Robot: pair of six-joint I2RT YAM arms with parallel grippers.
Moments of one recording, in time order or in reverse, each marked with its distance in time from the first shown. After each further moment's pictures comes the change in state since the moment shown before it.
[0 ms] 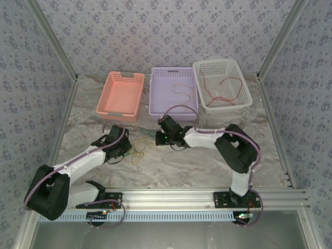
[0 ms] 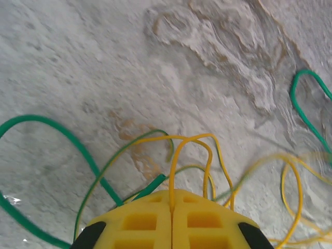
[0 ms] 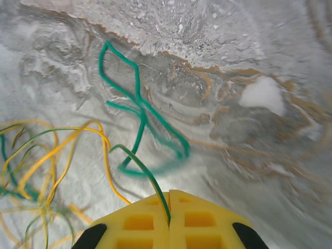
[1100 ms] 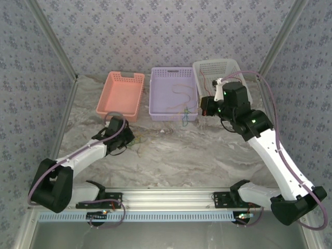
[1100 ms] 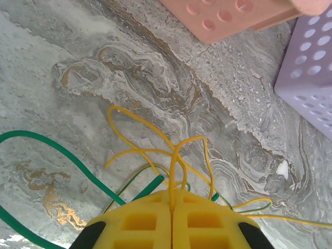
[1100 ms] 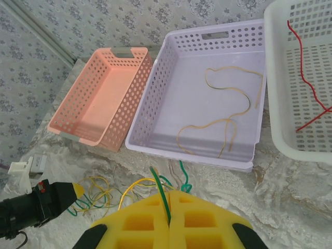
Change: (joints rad) left arm 0.033 0.083 0.094 0.114 0.108 0.000; right arm -0.388 -0.681 0.294 -0.635 0.001 -0.285
